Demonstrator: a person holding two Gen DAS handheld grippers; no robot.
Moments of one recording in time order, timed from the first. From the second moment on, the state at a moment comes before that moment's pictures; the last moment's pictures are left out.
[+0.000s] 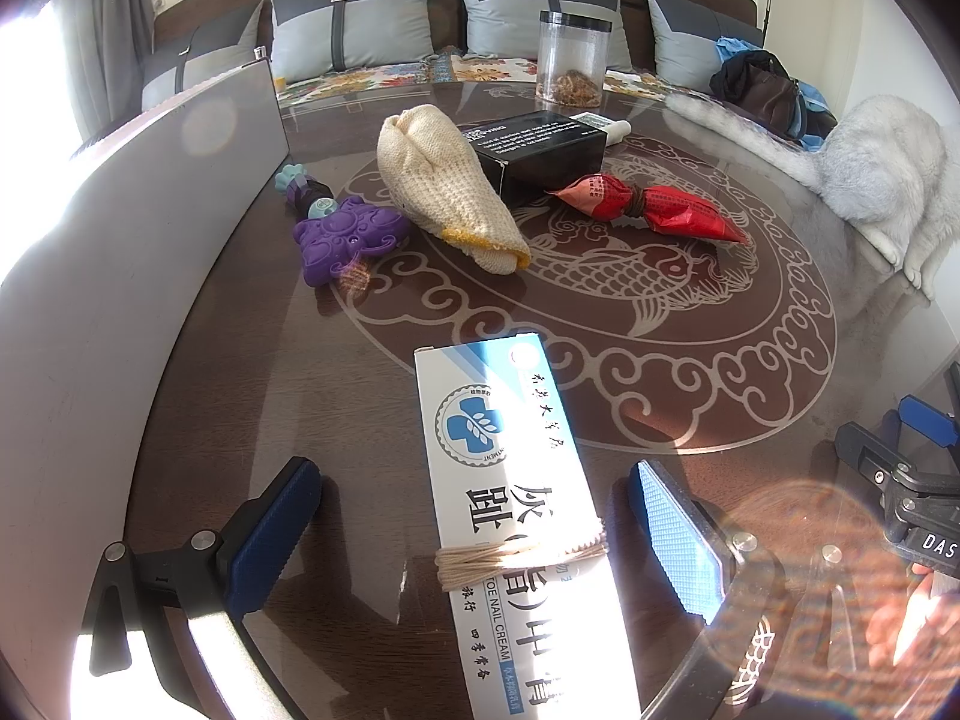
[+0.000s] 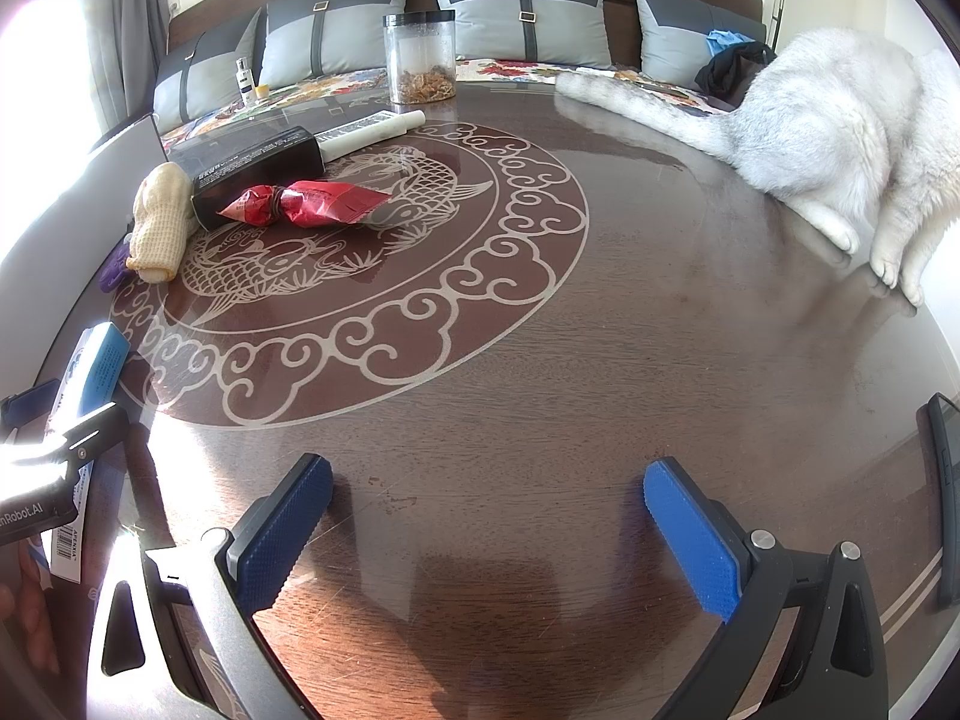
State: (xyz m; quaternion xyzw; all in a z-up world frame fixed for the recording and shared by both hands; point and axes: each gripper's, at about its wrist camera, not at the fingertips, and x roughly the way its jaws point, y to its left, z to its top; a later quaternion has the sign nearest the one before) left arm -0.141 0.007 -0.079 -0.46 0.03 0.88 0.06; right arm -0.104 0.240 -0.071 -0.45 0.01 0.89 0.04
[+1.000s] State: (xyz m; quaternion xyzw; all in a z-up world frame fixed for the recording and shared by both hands) left arm -0.102 -0.027 -0.065 -0.48 -0.01 0.87 0.12; right arm -0.190 0.179 -0.021 -0.44 -0.14 0.87 -0.17
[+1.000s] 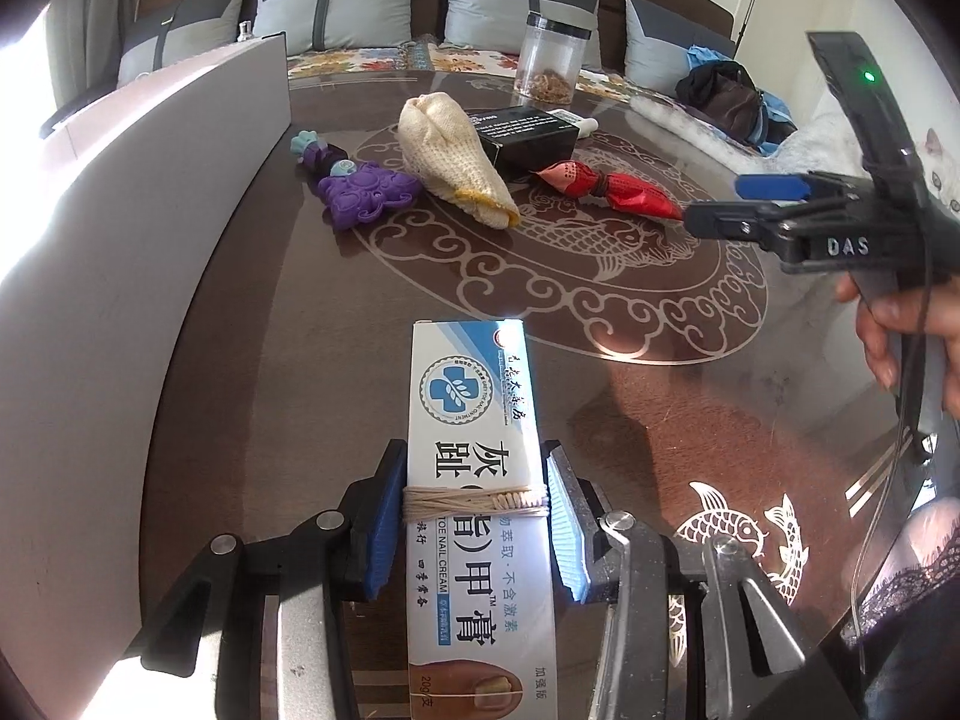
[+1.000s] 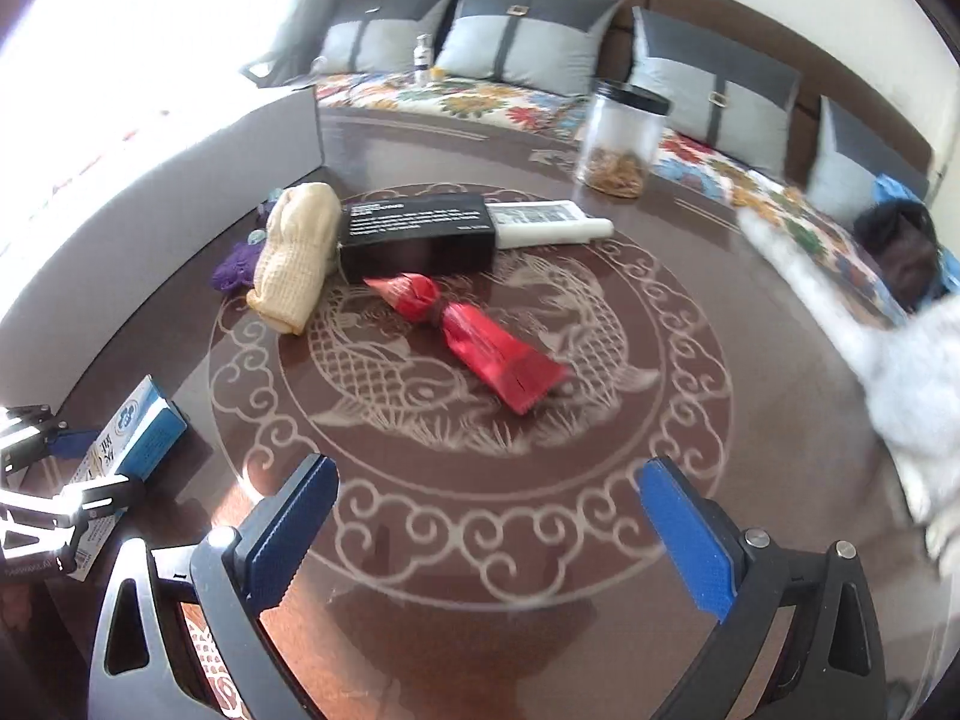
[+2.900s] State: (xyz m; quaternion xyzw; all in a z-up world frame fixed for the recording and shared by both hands) left arm -0.034 -0.246 0.052 -0.39 -0.17 0.91 -0.03; right arm -0.112 -0.015 0.046 -0.33 -0.10 0.91 -0.22
